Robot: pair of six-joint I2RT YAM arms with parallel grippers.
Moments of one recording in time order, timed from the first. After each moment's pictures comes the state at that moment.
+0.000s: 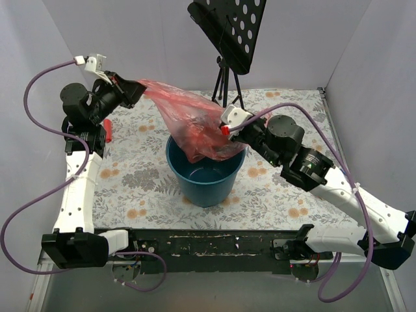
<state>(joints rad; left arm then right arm) 0.04 1.21 1.36 0.00 0.66 -0.46 0.98 1.15 1.37 -0.24 0.28 -0.66</state>
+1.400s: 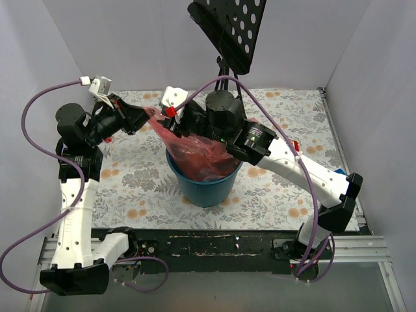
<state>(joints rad) 0.03 0.99 1.25 -0.21 0.83 -0.46 1.10 1.62 1.84 -0.27 -0.10 -0.42</state>
